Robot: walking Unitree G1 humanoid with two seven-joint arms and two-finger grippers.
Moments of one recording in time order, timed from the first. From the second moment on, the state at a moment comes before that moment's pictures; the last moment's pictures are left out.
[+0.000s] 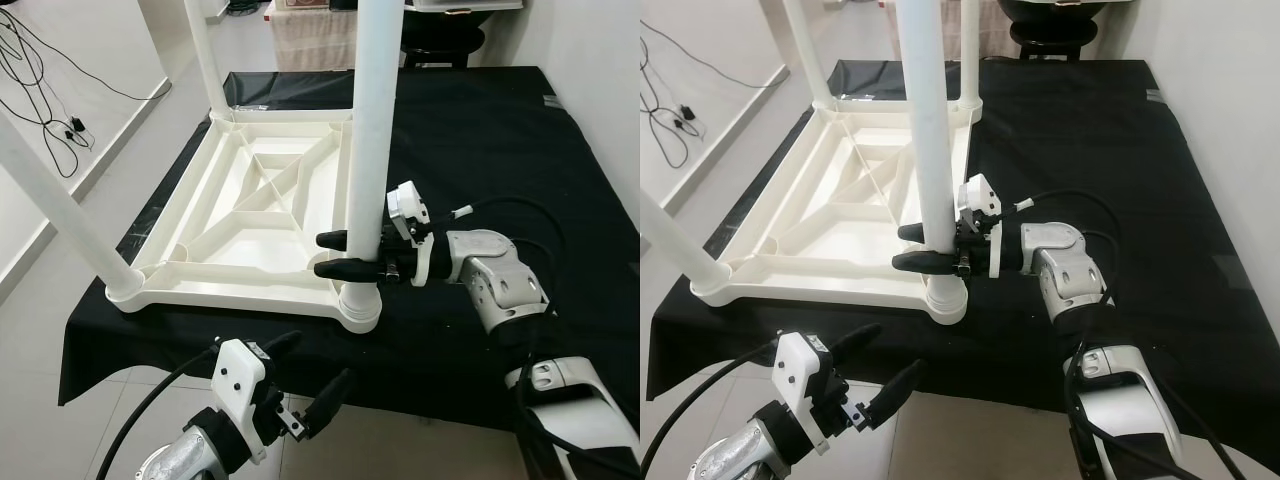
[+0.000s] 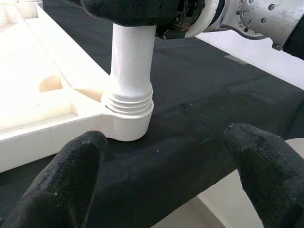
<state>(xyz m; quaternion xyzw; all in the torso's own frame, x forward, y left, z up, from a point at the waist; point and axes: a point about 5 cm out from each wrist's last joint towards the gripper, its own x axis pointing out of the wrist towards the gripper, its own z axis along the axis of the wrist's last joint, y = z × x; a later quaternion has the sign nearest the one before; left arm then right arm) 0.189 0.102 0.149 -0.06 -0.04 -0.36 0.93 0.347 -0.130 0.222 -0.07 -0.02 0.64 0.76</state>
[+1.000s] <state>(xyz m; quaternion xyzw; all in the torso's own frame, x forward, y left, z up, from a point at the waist) 0.194 0.104 0.156 -0.06 -0.05 -0.37 0.93 0.320 -0.105 0.199 -0.06 -0.06 0.29 0.95</state>
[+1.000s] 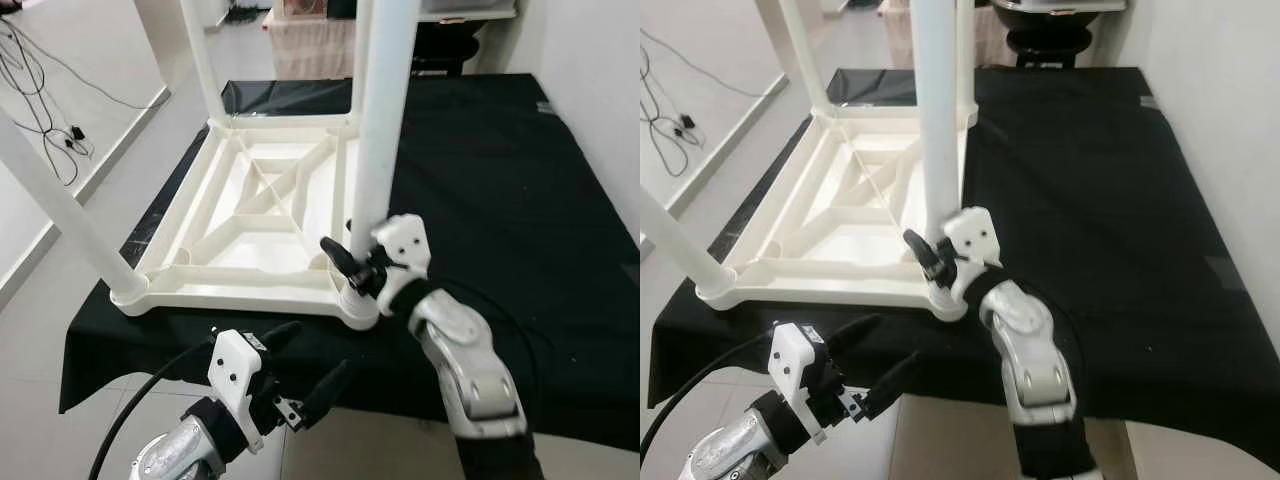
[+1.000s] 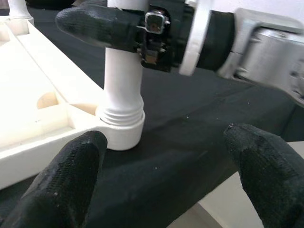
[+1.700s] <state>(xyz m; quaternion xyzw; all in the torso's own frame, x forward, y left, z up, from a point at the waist) 0.194 0.101 0.154 -0.06 -0.05 -0.37 0.93 0.323 -0.130 0.211 -0.08 0.00 0.61 0.79</state>
